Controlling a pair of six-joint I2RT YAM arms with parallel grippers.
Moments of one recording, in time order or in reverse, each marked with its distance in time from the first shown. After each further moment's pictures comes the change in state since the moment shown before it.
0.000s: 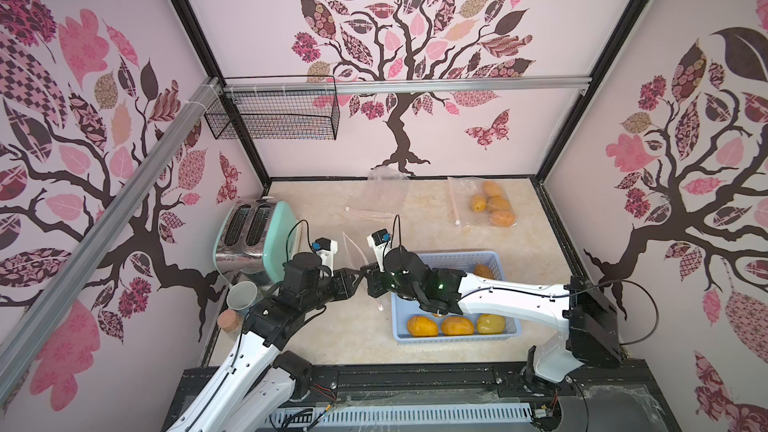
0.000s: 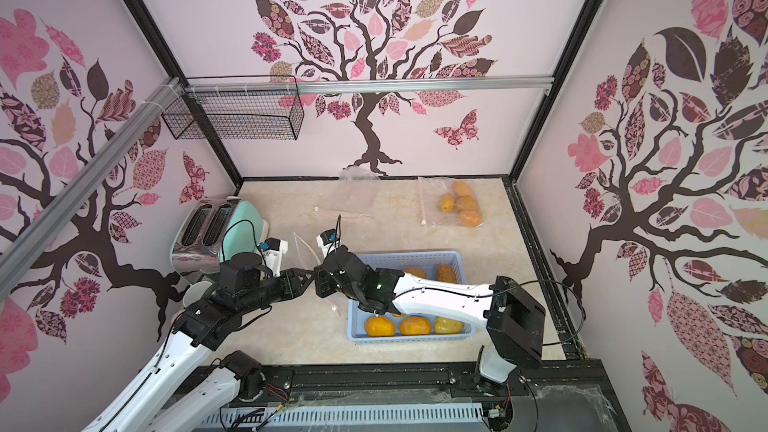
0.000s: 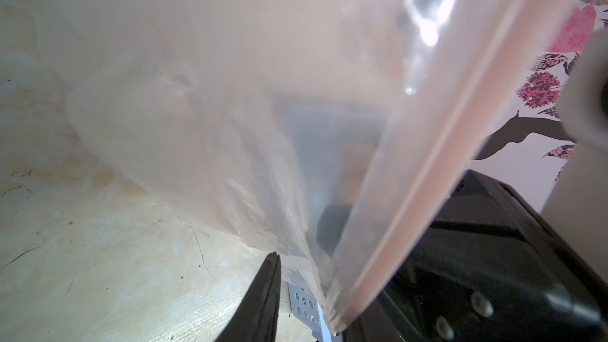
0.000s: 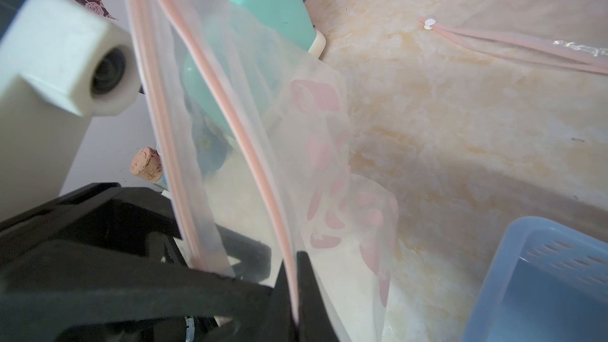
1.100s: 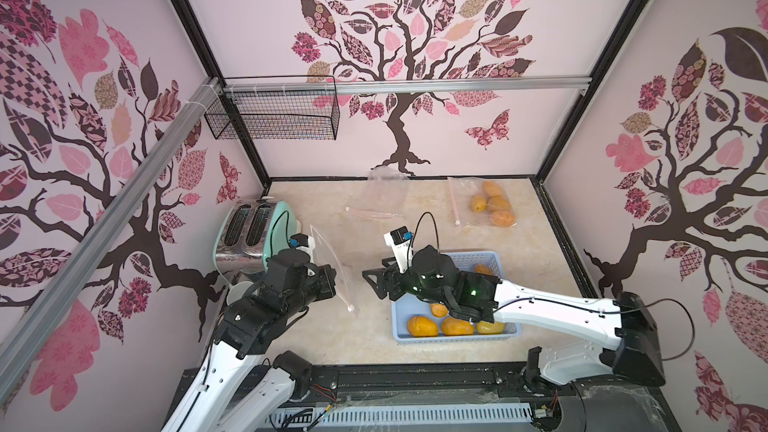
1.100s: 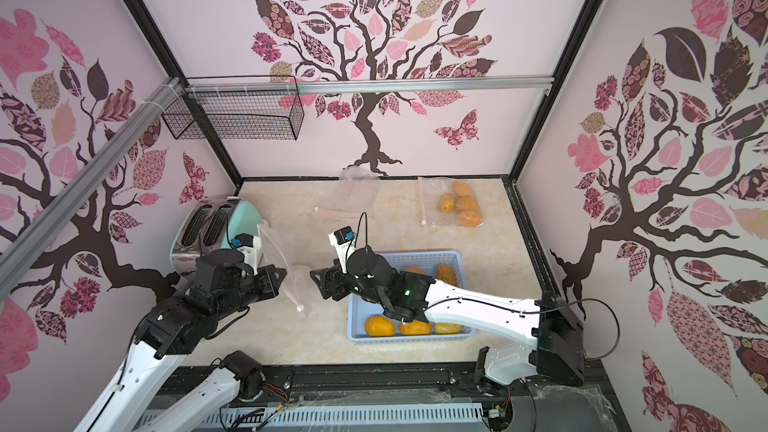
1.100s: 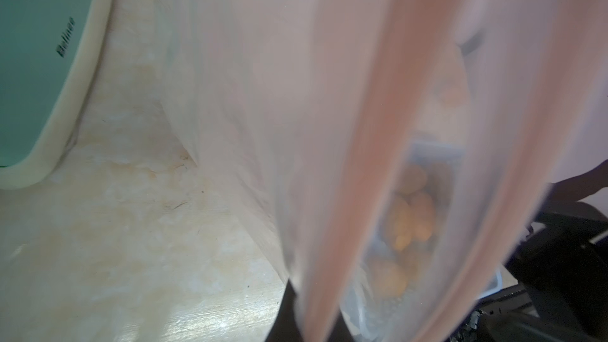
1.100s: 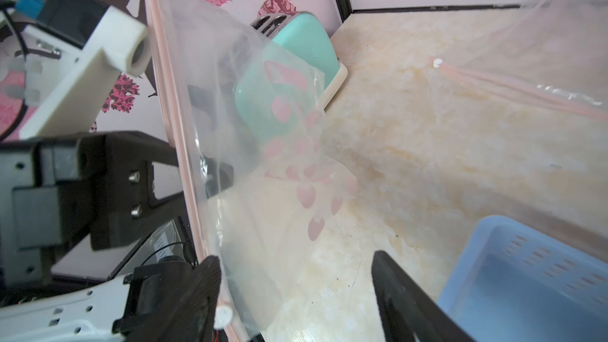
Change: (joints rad) left arm -0.008 0.034 0.351 -0.440 -0.293 0.074; right arm 0.005 -0.270 -0.100 -0.020 -0.028 -0.085
